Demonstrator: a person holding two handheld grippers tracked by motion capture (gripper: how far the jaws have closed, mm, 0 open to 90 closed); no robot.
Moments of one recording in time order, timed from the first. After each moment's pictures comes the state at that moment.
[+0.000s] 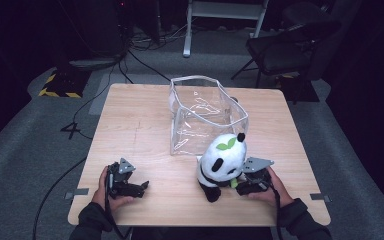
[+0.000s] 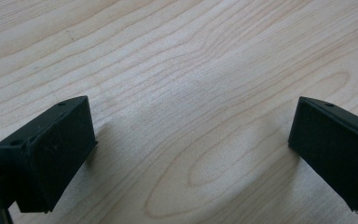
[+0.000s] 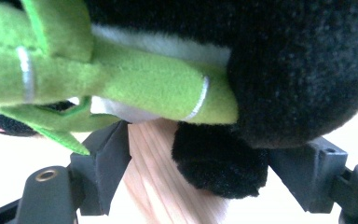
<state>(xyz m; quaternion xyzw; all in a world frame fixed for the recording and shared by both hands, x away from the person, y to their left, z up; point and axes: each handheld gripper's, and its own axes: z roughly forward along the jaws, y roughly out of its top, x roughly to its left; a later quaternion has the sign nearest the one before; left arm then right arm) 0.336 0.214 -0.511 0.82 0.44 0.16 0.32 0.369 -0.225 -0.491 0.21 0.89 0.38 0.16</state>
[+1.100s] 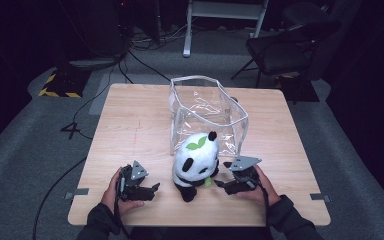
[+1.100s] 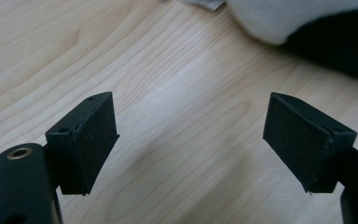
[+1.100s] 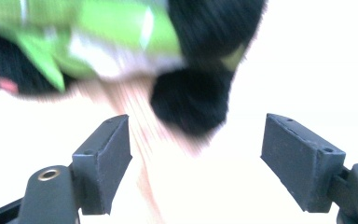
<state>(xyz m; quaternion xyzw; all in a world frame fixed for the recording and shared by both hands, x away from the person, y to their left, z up) 0.318 0.175 -0.488 0.84 0.38 0.17 0.34 0.370 -0.197 -0.489 0.21 0.88 0.39 0.14</state>
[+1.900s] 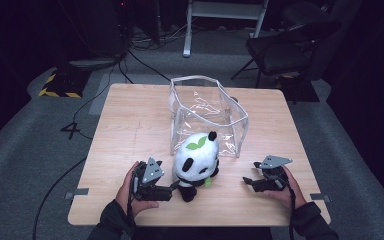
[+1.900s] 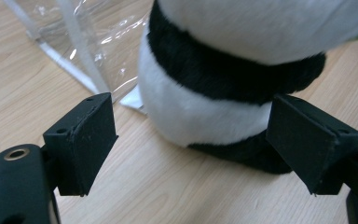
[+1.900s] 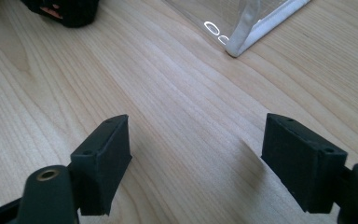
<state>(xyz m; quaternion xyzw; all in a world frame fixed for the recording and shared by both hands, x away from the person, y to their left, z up) 0.304 0.127 -0.443 0.83 0.33 0.18 0.42 0.377 -0.283 -0.502 0.30 0.87 0.36 0.16</state>
